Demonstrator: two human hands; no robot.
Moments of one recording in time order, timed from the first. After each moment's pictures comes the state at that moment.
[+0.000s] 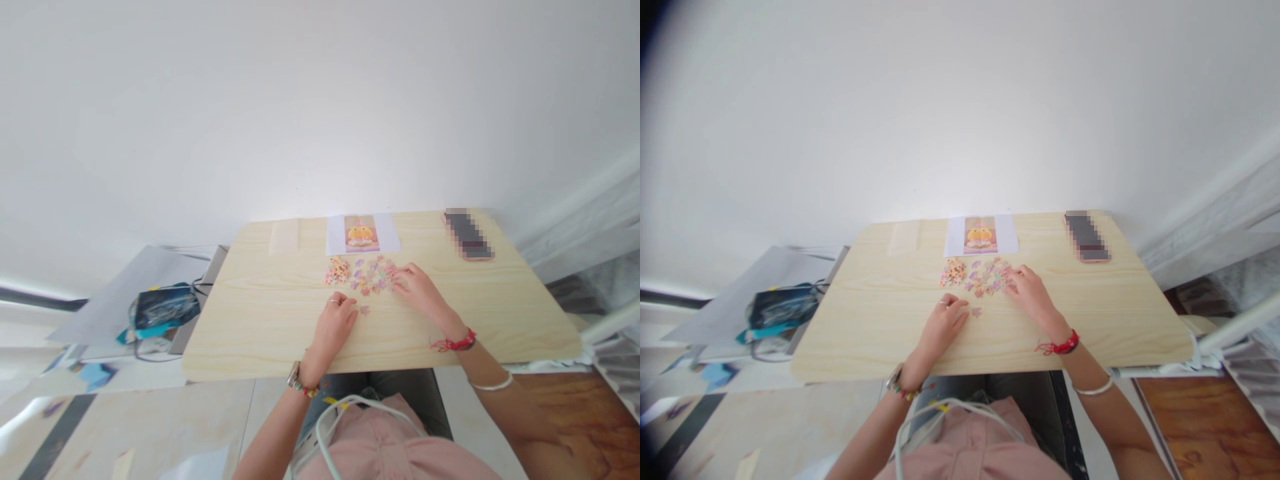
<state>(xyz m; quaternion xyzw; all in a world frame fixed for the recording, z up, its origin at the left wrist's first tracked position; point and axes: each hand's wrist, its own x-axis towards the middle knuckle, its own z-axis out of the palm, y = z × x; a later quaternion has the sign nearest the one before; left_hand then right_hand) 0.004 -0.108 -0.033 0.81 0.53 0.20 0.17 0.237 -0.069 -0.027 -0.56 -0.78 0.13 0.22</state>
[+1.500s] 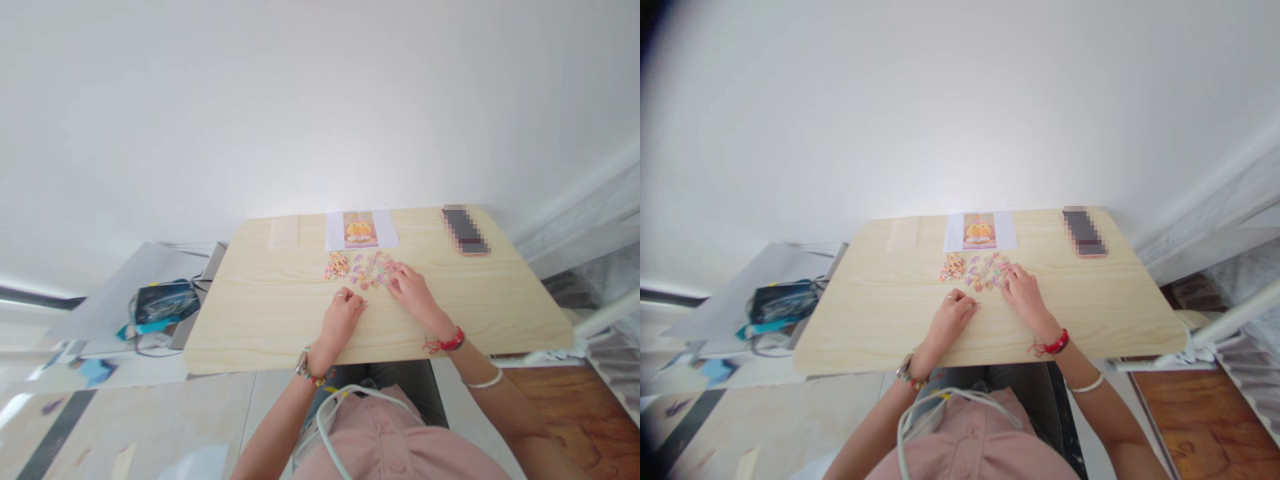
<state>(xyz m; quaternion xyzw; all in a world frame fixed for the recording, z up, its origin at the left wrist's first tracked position) 0.021 -0.109 -0.028 0.80 0.54 0.16 0.21 0.222 -0.082 -0.037 -0.59 -0.78 0.05 0.19</state>
